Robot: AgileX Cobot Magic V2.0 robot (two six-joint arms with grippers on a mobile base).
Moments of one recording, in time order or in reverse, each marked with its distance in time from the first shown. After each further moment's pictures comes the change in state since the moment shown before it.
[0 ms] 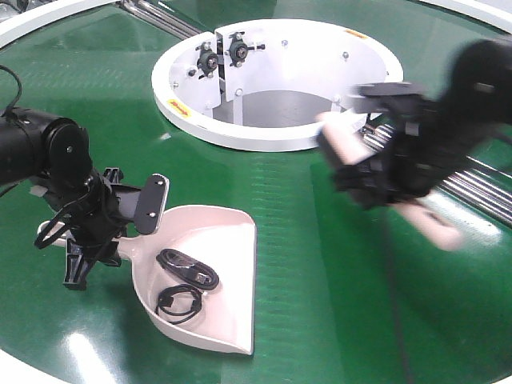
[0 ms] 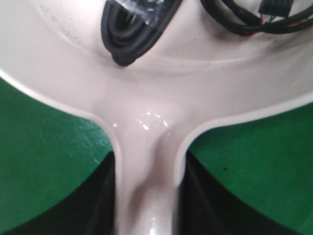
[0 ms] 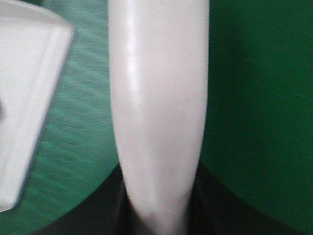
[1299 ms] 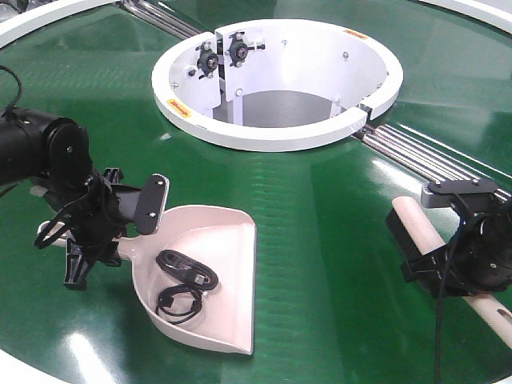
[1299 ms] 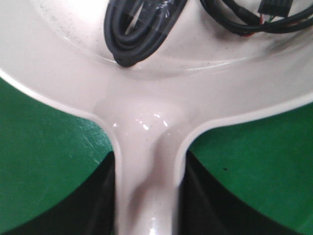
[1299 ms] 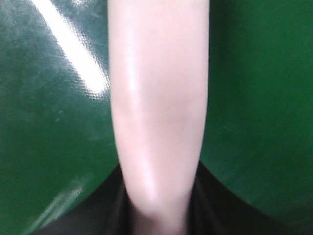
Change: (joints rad) left arm 0.000 0.000 0.000 0.000 0.001 0.000; right arm -0.197 -0.113 0.456 -0.039 -0.176 -0.051
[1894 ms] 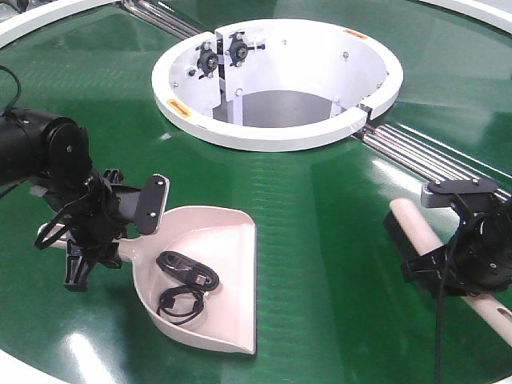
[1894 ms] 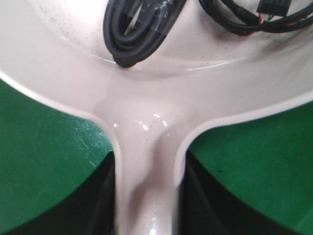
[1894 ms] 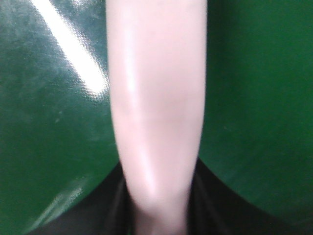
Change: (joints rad) left arm 0.000 0.000 0.000 -0.008 0.010 -0.001; right arm 0.000 0.000 0.000 0.000 -0.002 0.000
